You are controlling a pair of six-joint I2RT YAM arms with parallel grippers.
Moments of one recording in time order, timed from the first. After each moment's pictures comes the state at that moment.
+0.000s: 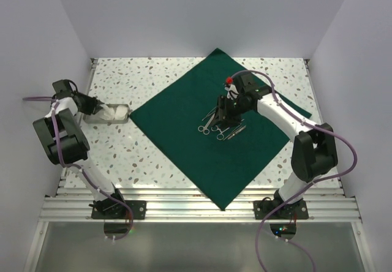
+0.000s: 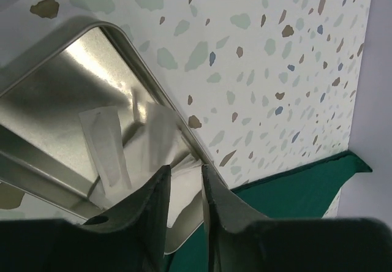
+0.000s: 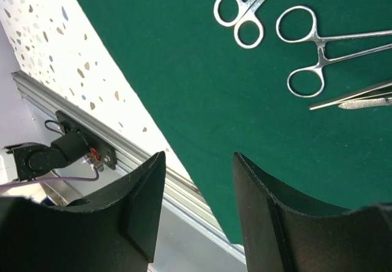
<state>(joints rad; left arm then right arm) 0.50 1.90 1.28 -0.32 0.34 -0.82 0.41 1.68 1.34 -0.75 -0.46 0.49</state>
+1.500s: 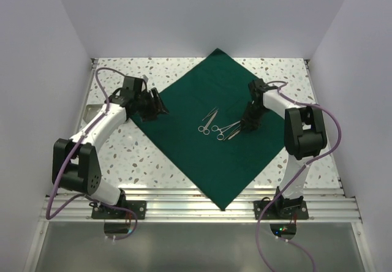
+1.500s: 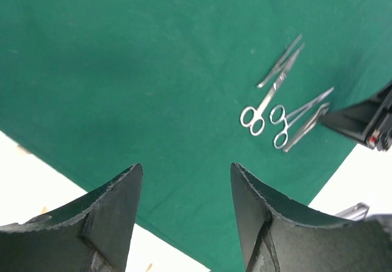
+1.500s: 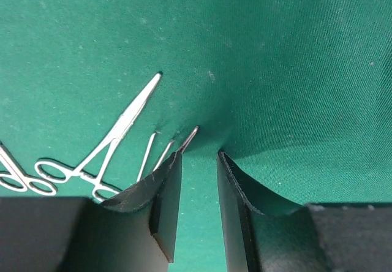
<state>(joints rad) -0.20 1.50 1.11 -0.51 0.26 -0.62 0.19 1.94 1.33 -0.79 -0.05 0.66</state>
